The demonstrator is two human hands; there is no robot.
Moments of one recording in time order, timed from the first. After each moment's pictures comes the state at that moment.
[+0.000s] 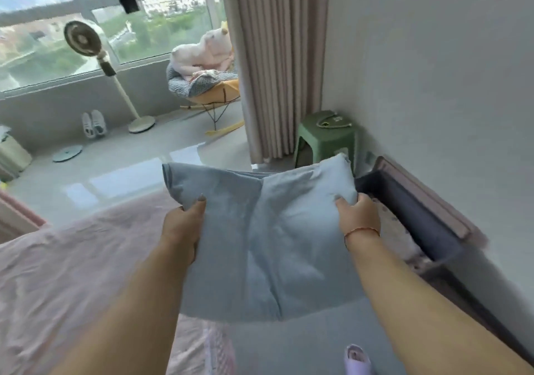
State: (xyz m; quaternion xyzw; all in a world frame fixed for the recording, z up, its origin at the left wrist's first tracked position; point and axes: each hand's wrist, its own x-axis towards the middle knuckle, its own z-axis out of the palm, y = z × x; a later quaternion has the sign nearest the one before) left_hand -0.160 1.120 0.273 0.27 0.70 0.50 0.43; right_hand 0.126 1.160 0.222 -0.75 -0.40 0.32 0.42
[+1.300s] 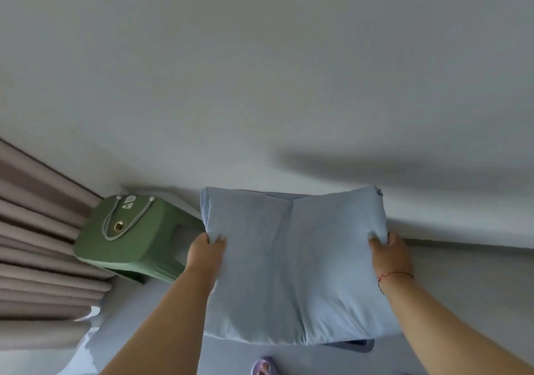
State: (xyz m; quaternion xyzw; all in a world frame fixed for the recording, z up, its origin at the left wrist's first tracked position) left_hand 0.319 1.614 0.090 0.65 0.56 0.05 0.51; right_hand 0.479 1.337 0.036 -0.87 0.12 0.17 0.44
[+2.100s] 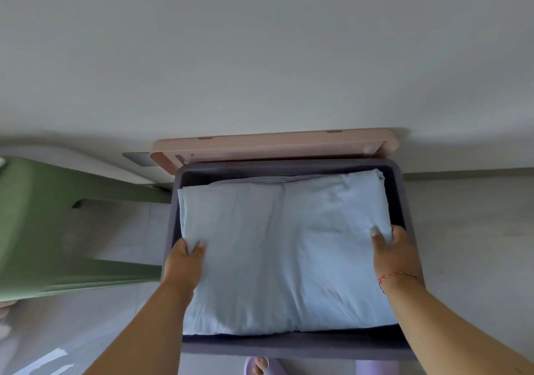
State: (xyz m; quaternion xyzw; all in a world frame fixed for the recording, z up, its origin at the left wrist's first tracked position) left_hand 0.332 1.702 -0.240 0.67 0.56 -0.07 0.48; right_hand 0.462 1.390 -0.248 -0.90 0.21 0.16 0.35
